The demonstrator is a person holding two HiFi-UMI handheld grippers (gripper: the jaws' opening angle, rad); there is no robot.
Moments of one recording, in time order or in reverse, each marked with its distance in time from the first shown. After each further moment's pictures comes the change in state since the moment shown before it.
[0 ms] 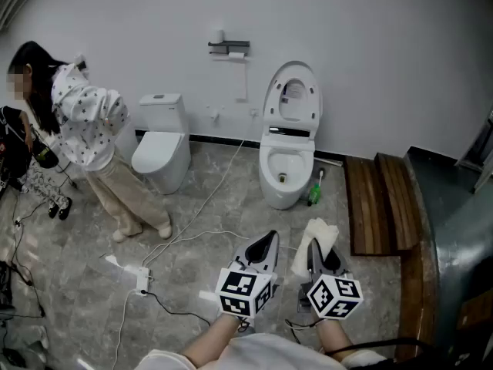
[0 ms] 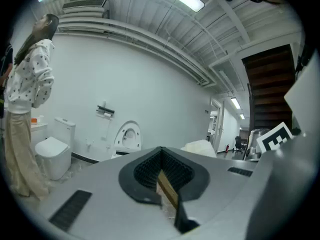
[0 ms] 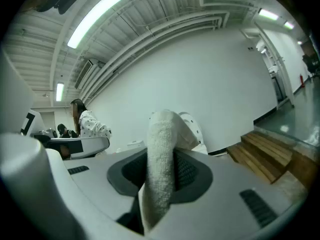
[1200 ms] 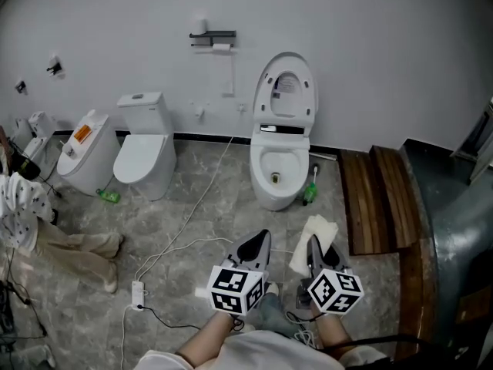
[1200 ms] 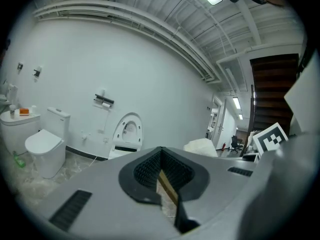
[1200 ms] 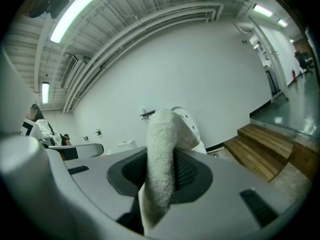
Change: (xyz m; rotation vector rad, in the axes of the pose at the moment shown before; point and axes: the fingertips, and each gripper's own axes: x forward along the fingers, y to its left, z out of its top) left arm 0.093 0.095 -0.011 -0.051 0.086 -0.035; right arm 0.121 -0.024 -0.002 0.075 0.046 -0.075
